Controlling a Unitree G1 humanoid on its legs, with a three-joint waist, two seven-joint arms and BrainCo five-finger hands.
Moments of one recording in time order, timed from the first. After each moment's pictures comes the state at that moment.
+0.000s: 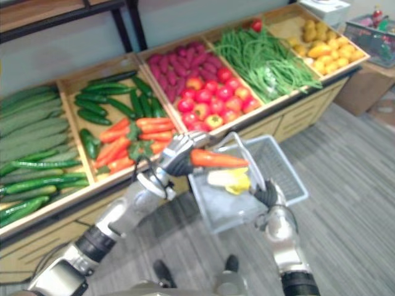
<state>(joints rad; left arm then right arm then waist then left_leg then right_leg) -0.39 0.24 -0.56 0.08 0.68 -0.23 0.26 0.02 -0.31 -0.04 0.26 -0.38 -0.03 -0.16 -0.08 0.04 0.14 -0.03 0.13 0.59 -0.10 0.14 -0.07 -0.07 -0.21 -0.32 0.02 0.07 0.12</state>
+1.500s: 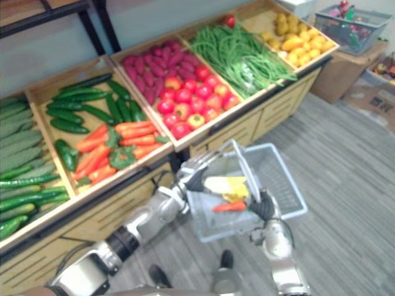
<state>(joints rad) -0.44 0.08 -0.64 0.46 0.76 -0.14 0.28 0.16 -0.26 -0.02 0.13 -0.32 -0.06 -0.15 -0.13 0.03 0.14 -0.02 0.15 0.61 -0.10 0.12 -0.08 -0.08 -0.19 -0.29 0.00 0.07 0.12</state>
